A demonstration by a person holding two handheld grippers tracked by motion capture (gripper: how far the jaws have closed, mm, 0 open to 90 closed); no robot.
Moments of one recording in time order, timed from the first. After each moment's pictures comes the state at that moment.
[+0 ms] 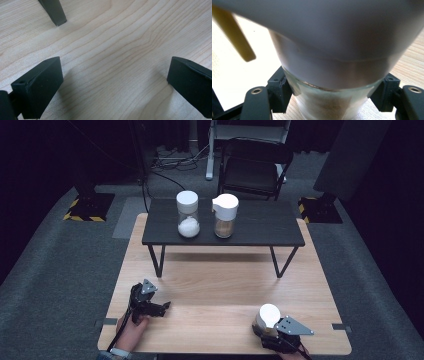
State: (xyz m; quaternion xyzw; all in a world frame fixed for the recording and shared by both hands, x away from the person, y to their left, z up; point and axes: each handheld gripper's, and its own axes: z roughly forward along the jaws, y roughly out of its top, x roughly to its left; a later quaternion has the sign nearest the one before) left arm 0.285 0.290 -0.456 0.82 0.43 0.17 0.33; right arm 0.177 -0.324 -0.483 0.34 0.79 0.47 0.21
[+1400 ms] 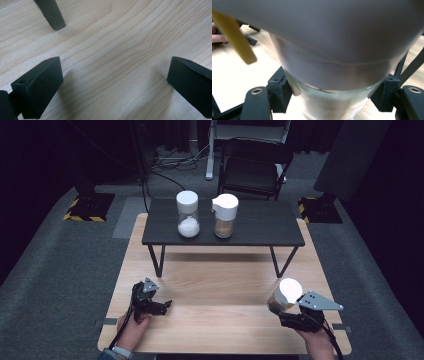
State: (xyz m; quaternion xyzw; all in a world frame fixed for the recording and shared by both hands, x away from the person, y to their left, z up) left arm 0.289 0.286 -0.456 0.82 0.43 0.17 0.33; right arm 0.205 -0.356 -0.382 0.33 0.78 0.49 0.22
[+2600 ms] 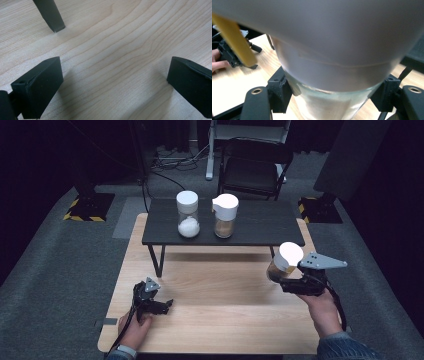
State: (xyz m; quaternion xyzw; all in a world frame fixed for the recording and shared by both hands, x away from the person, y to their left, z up) left arm 0.289 0.279 -0.456 0.82 0.44 0.17 0.33; right arm 0.273 -0.349 -0.304 0.31 0.79 0.49 0.21
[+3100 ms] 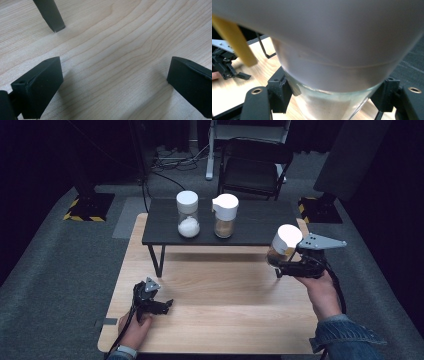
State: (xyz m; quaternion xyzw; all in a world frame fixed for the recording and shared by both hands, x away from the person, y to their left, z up) left arm 0.288 0.278 -0.456 0.82 0.44 0.17 0.33; right arm 0.298 -0.338 -0.272 0.31 0.79 0.48 0.22
